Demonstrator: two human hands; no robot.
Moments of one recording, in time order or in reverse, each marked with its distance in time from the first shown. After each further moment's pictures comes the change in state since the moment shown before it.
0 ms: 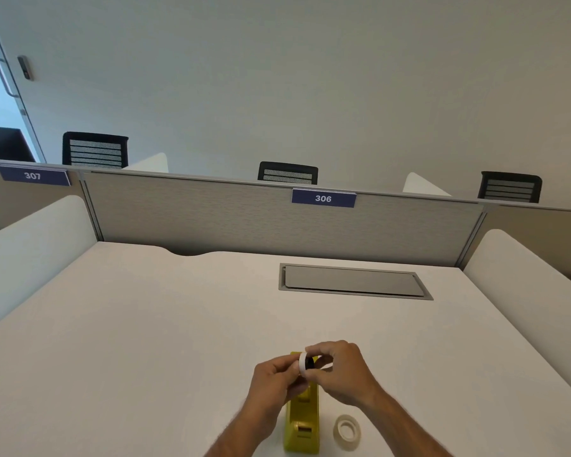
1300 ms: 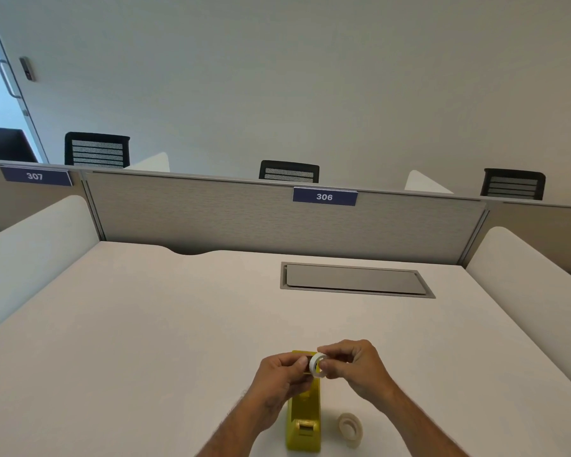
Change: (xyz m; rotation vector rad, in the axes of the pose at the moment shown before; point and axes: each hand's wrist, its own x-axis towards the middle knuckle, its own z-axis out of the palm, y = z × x) left_hand 0.010 0.001 -0.001 -0.040 -0.100 -0.060; right_hand -0.002 0.024 -0.013 0.447 0.042 0.073
